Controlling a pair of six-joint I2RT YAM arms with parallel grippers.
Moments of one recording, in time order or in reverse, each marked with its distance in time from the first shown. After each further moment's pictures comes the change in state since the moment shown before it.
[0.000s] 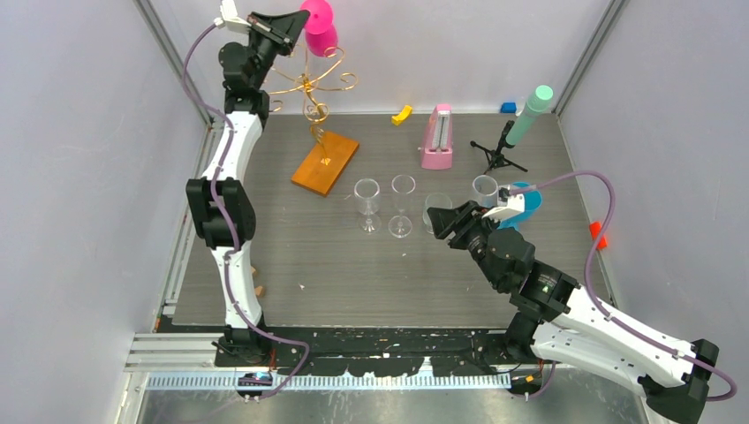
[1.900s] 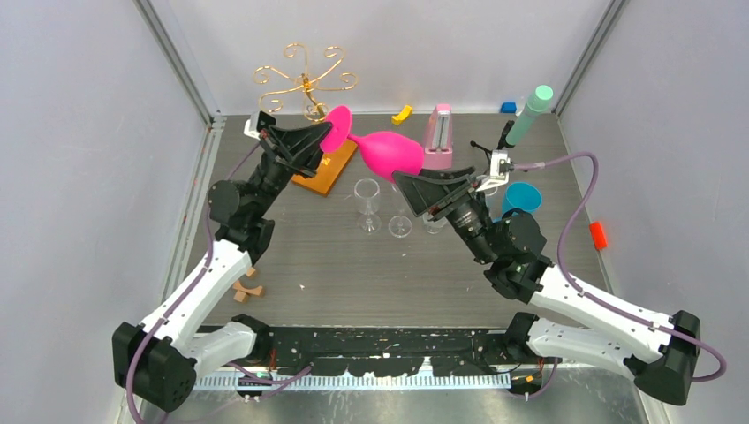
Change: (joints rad) left arm -0.351 -1.106 -1.239 0.336 -0.037 -0.766; right arm 0.000 0.219 0.106 0.727 -0.343 -0.057
